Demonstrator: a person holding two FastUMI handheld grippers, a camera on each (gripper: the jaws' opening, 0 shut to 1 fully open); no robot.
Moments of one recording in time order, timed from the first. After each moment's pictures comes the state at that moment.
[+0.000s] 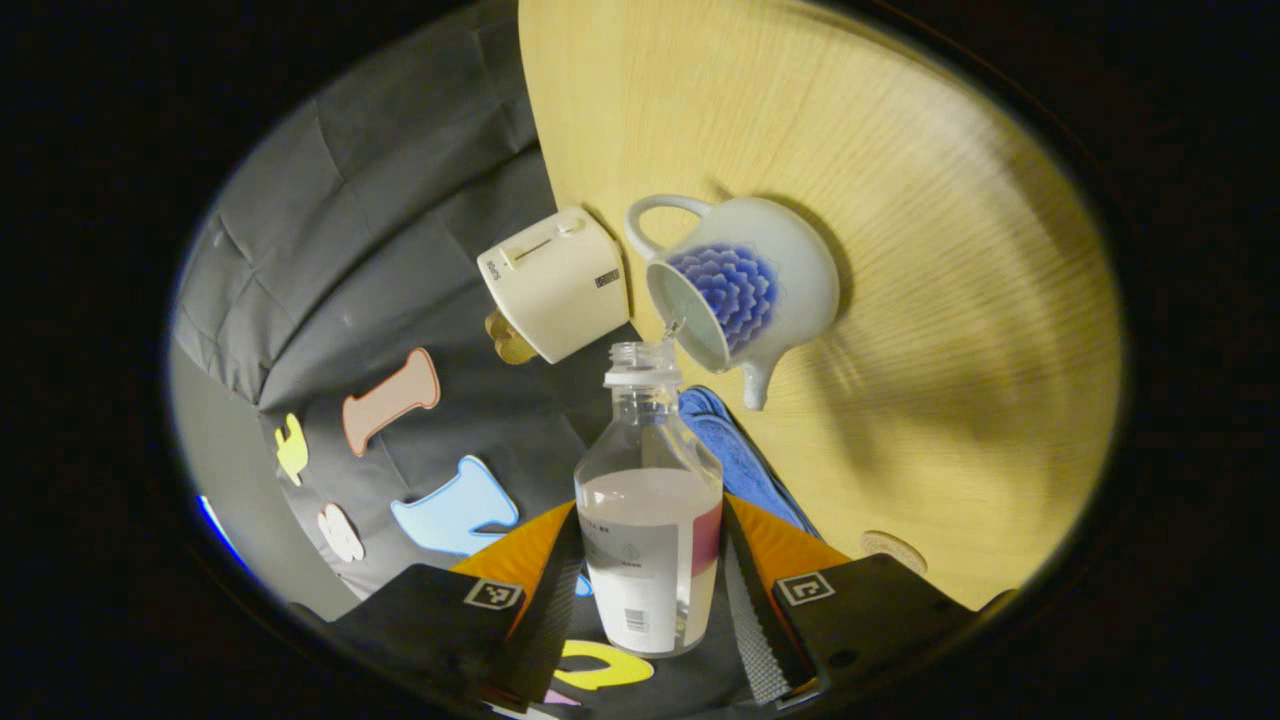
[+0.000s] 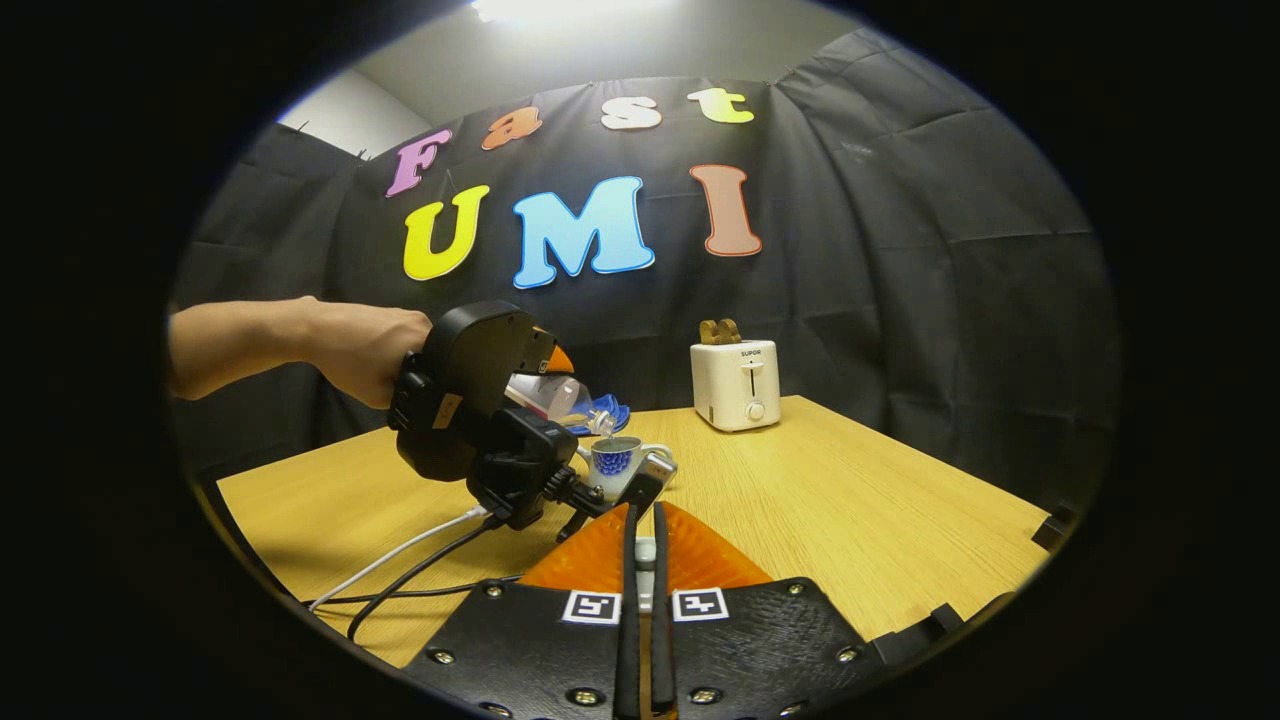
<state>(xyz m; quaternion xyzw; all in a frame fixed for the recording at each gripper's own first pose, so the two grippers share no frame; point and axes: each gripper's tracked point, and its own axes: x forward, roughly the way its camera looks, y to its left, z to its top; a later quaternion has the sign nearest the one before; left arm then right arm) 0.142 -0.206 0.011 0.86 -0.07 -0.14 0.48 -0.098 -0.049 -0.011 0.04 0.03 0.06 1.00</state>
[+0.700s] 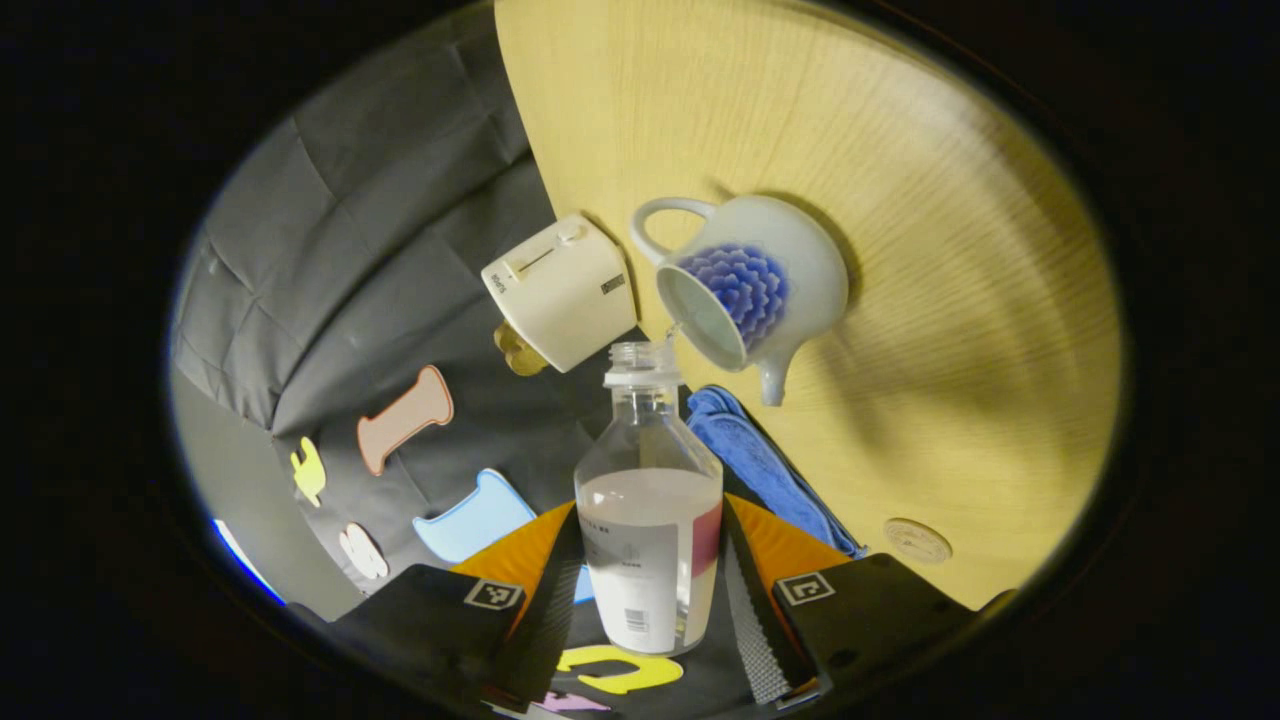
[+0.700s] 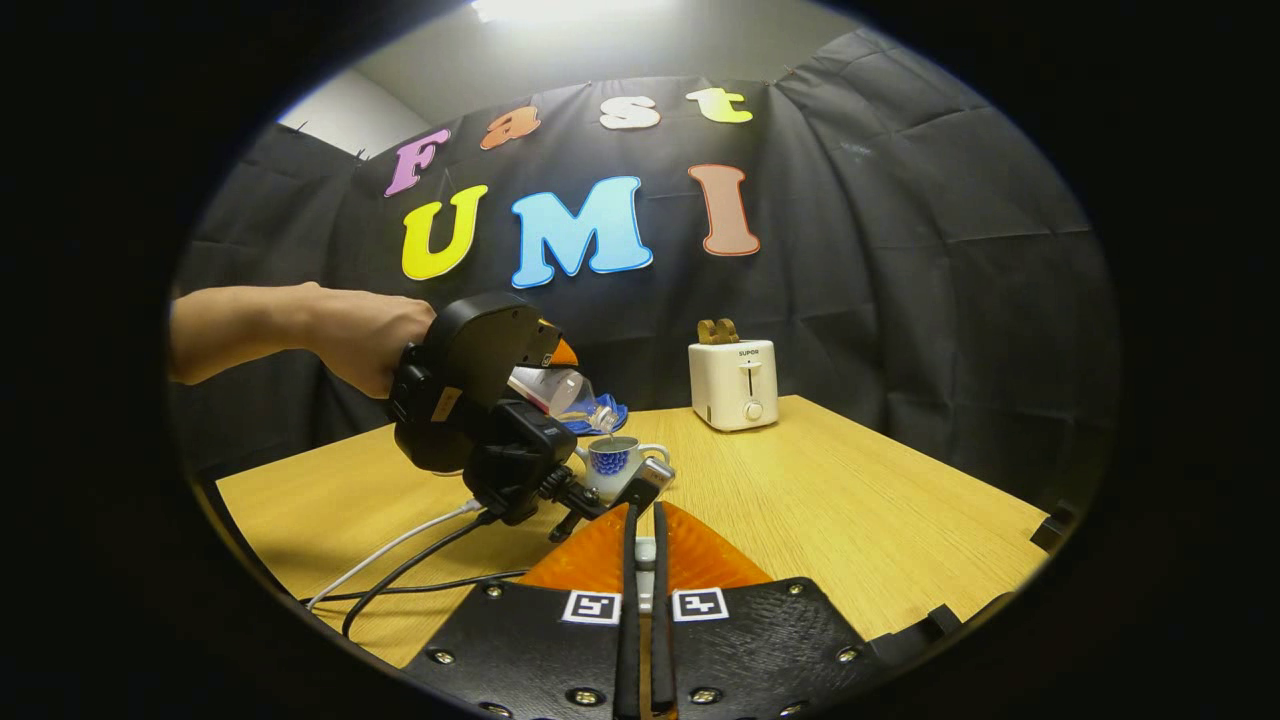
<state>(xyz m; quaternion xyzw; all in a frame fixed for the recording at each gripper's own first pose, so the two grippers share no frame) 0.136 -0.210 0.018 0.87 -0.09 -0.14 0.46 -0.098 -0.050 -0.011 0.04 0.03 0.06 1.00</state>
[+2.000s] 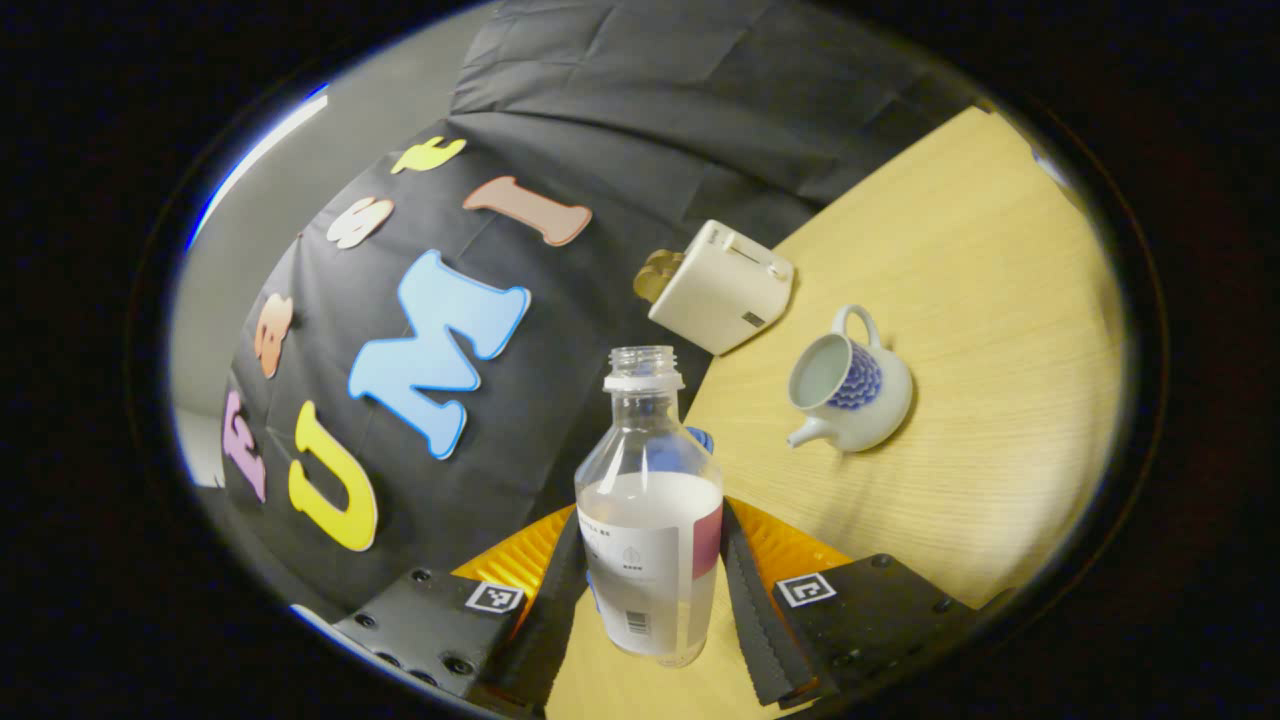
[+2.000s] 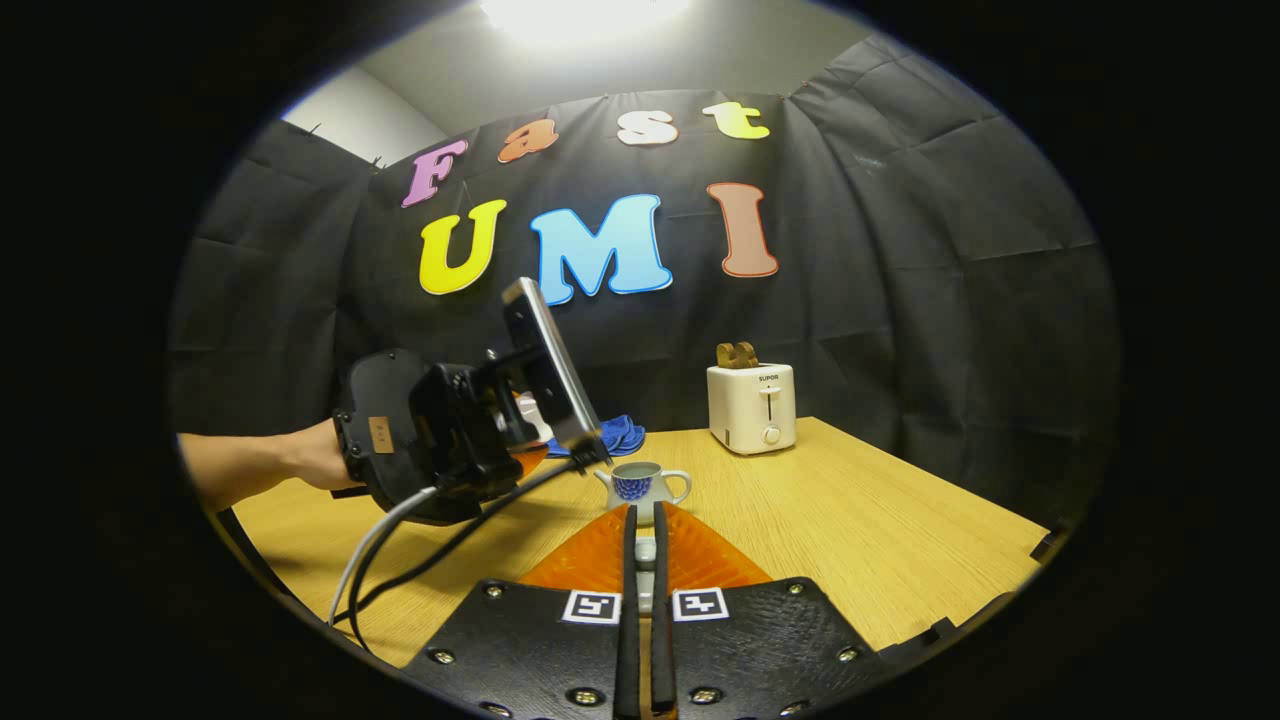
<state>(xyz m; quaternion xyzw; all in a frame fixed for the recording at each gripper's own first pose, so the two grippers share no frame) 0.108 -0.131 0.028 0.44 -0.04 -0.18 0.88 -0.094 -0.028 0.017 0.03 0.00 0.08 1.00</state>
